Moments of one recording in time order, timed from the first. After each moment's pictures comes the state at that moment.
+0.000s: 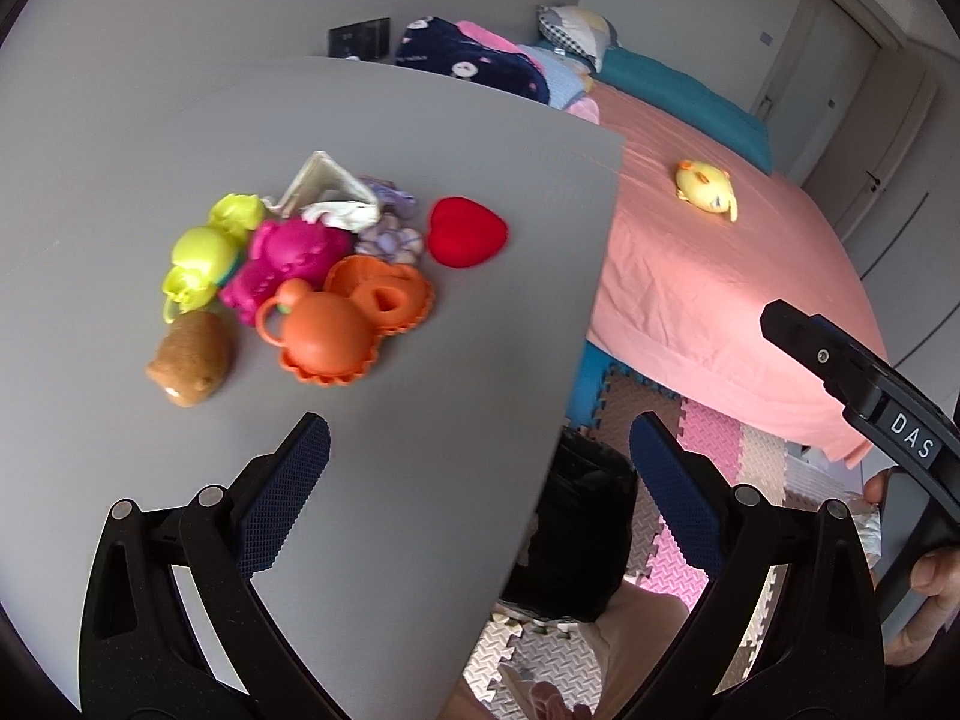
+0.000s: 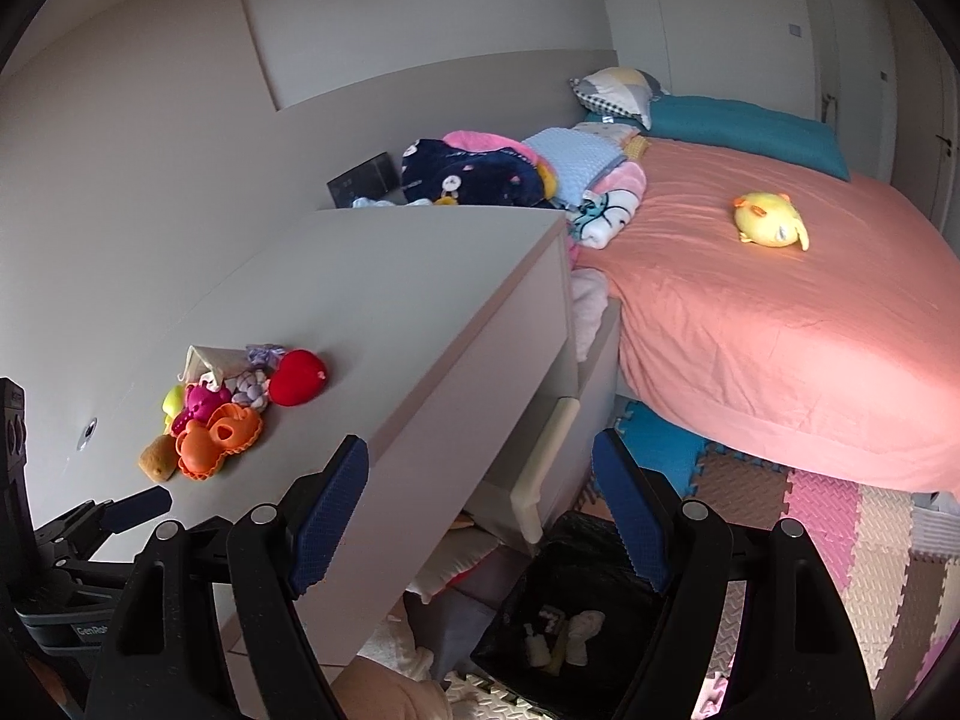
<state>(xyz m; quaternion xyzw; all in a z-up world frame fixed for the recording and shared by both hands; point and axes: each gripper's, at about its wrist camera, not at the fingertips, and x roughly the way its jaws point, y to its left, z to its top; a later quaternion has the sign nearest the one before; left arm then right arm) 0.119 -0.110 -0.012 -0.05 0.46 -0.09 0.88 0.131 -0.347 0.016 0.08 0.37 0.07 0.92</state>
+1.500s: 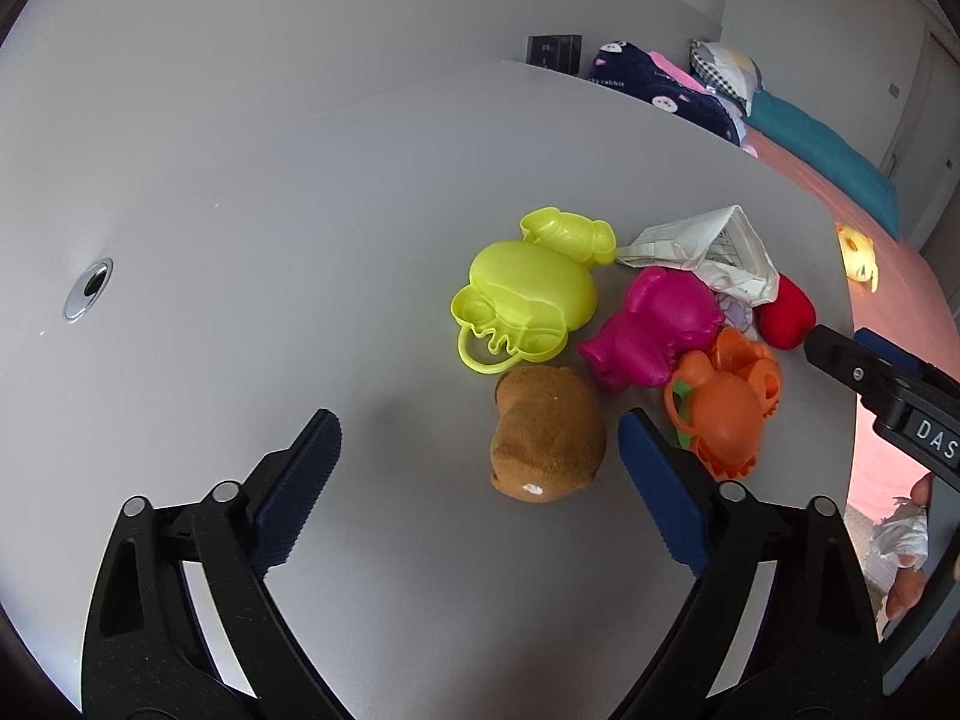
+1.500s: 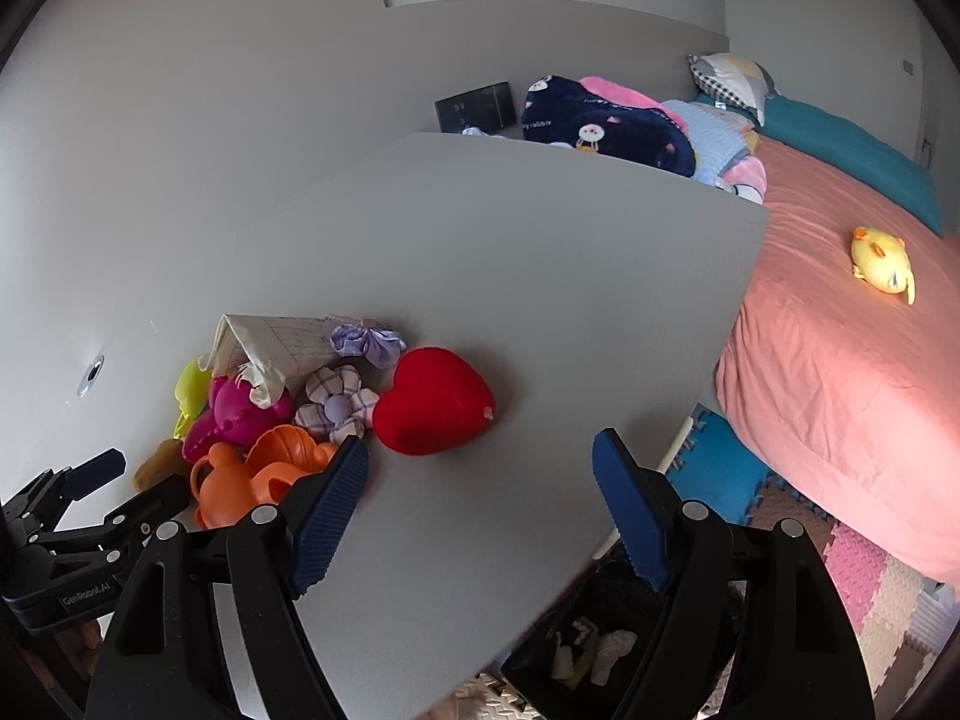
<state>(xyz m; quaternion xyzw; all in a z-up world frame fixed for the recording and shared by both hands) 0.124 0.002 -0.037 -0.06 0.44 0.08 0.89 0.217 -0.225 -0.020 0.02 0.42 0.17 0.89</state>
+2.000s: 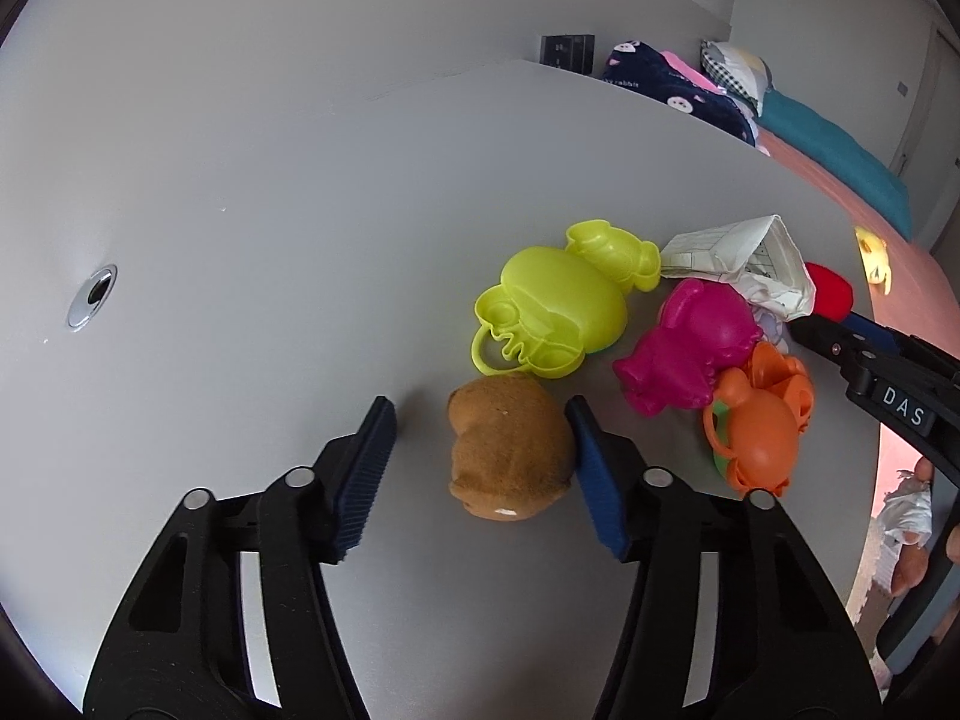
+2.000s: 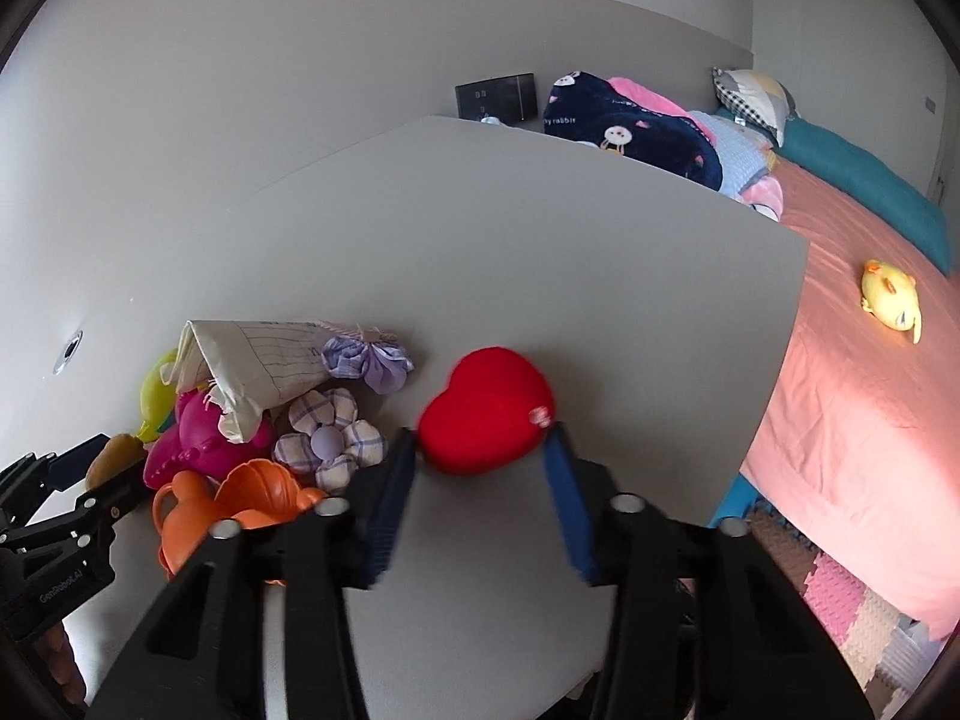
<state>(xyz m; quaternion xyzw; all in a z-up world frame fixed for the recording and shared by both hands) 0.123 0.009 -0.041 -0.05 0.44 0.09 0.89 0.239 -0.203 -0.030 -0.03 0.42 0.17 0.89</state>
